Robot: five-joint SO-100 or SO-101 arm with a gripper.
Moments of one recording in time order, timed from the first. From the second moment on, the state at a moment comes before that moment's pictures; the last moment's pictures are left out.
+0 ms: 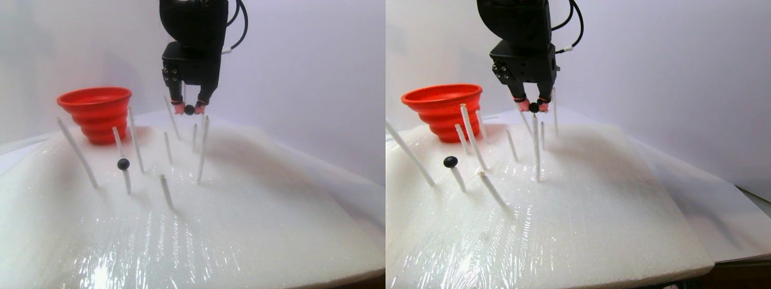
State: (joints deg) arm 3.1 95.7 129.6 -16.1 -87.2
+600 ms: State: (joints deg) arm -3.5 105.5 130.4 -8.5 -86.9
